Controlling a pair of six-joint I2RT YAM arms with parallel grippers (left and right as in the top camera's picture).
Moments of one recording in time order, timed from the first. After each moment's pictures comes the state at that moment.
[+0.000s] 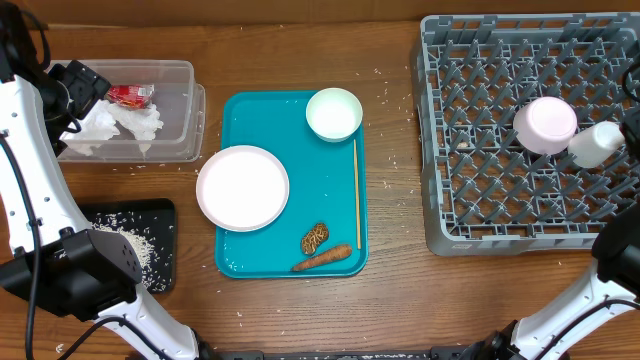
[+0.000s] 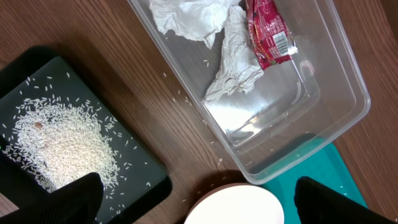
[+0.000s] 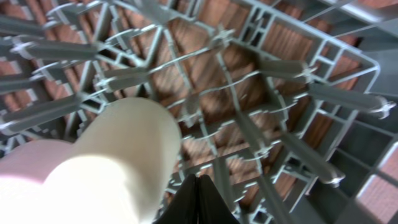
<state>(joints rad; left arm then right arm) 0.41 1.98 2.22 -1.49 -0.01 -0.61 -0.61 2.10 1.98 -1.27 0.11 0.54</state>
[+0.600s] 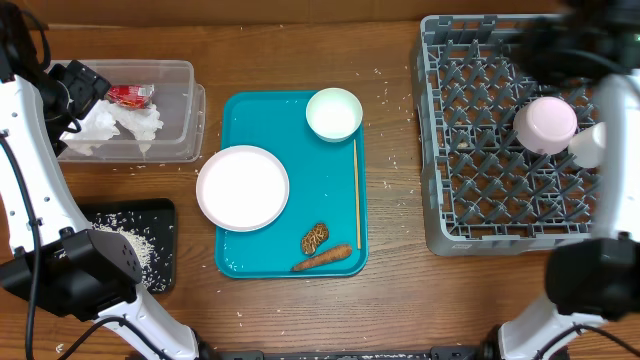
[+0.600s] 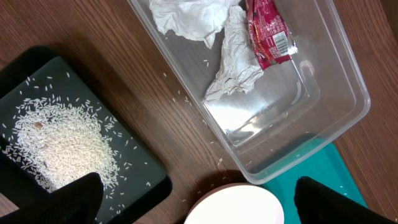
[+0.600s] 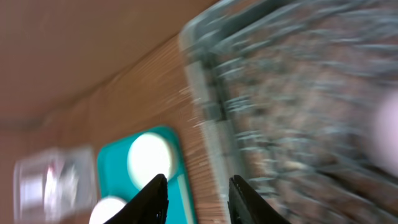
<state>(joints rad) 0.41 1.98 2.22 -1.49 -0.01 -0.61 -0.14 1.86 2.01 -1.10 -0.44 0.36</state>
